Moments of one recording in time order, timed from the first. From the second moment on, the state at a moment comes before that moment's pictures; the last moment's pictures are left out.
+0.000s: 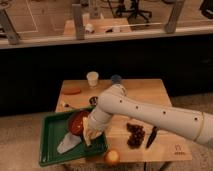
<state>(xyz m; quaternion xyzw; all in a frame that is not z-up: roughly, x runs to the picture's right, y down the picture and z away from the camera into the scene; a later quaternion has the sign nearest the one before) -0.082 0.214 0.667 -0.15 -0.44 -0.56 0.69</state>
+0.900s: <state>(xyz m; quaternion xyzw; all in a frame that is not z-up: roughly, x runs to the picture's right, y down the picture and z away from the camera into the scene) -0.107 0.239 0.635 -0.08 -0.57 -0.71 0.41</state>
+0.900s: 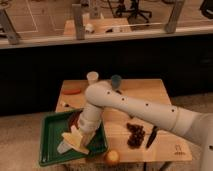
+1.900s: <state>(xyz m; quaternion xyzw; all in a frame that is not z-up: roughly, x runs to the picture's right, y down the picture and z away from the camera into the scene) -0.031 0.249 0.656 -0.06 -0.52 -0.71 0.47</state>
